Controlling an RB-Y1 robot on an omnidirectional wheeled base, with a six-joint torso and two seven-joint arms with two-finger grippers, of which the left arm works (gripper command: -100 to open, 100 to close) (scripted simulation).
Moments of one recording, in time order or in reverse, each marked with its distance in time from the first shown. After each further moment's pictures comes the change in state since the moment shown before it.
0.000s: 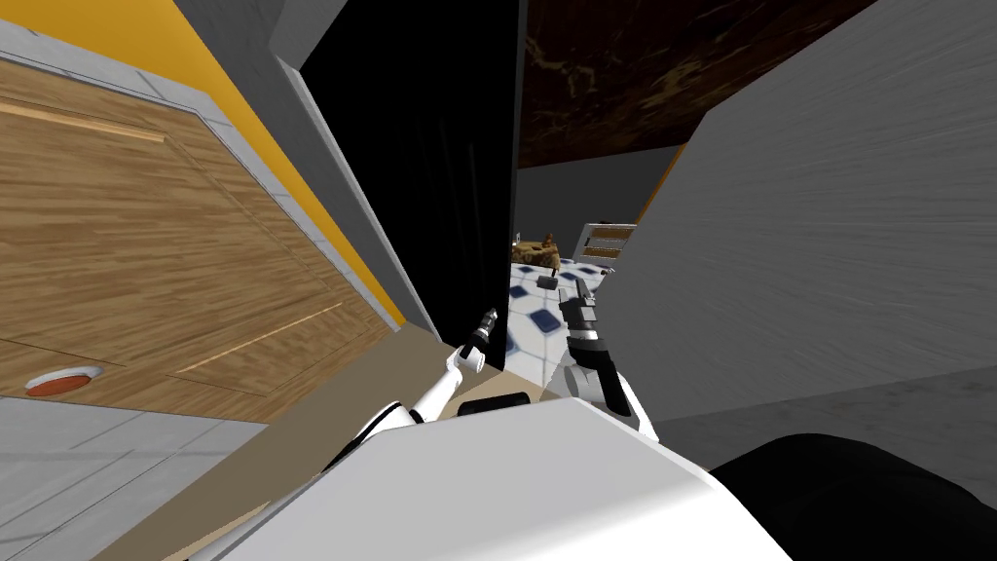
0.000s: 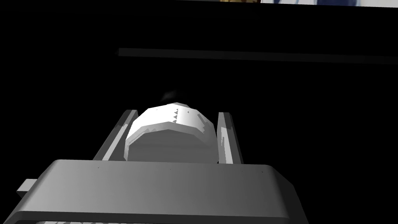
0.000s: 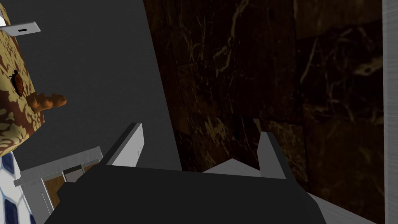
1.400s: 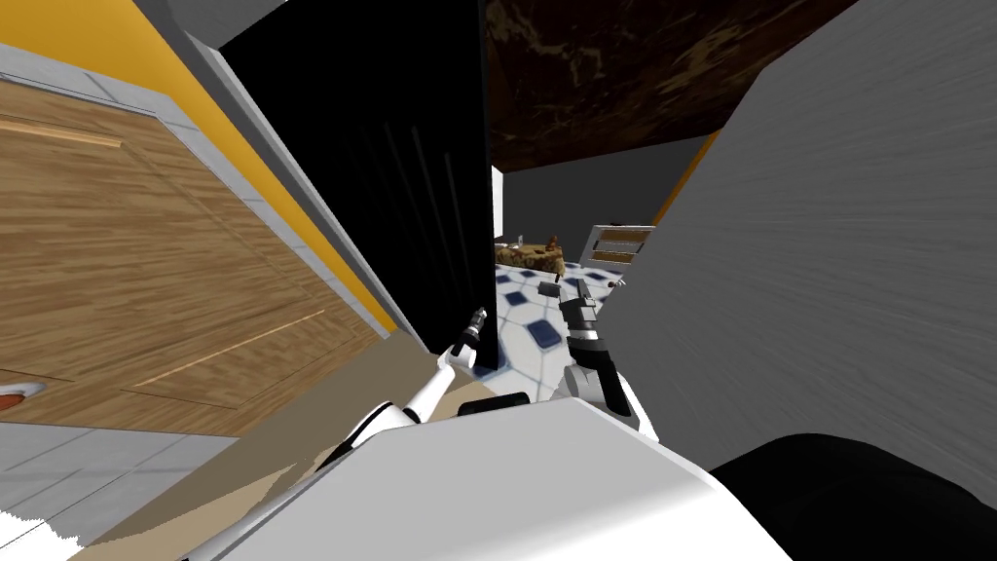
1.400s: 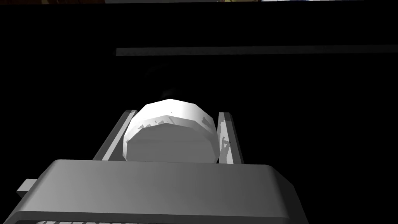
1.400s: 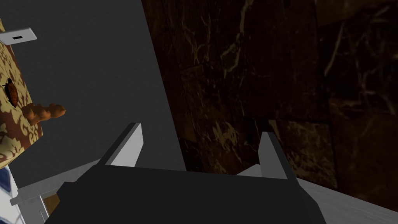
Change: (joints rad) arm -0.009 0.035 0.115 0.045 0.010 -0.004 -0.029
